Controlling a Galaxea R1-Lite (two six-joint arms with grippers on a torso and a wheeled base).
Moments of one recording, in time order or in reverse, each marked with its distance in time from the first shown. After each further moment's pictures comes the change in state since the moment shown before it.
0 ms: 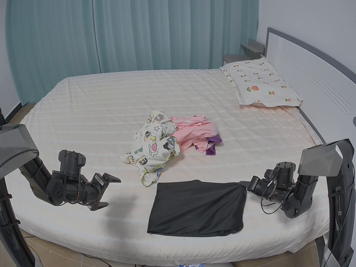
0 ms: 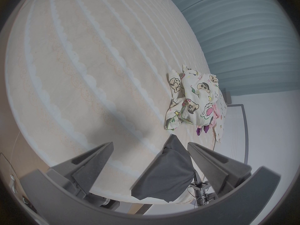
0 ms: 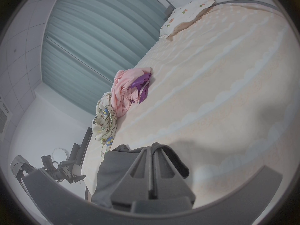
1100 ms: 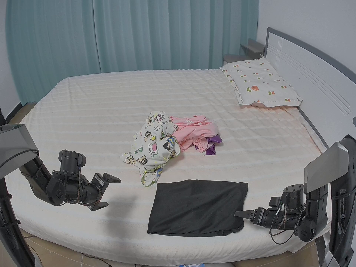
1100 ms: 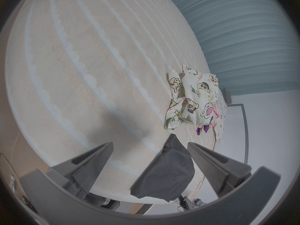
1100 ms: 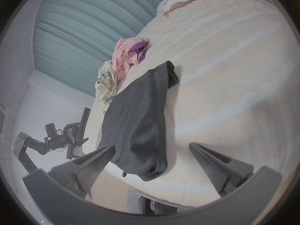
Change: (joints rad) left arm -0.001 0.000 0.000 0.000 0.000 0.001; right arm 0.102 -0.083 0.477 -0.156 0.036 -0.041
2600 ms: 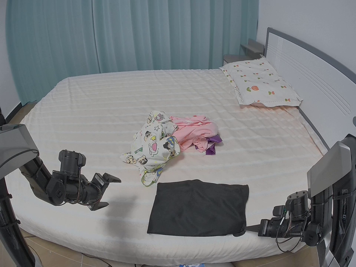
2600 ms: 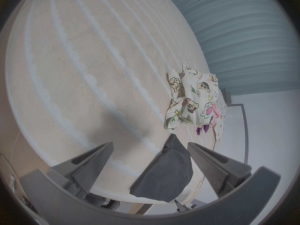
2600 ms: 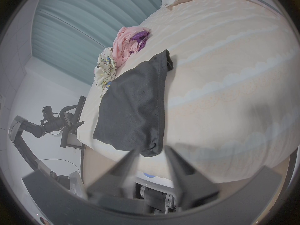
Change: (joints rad) left arm 0.000 0.000 -0.001 0.000 0.000 0.000; right arm -0.004 -0.020 0.134 0.001 0.007 -0.117
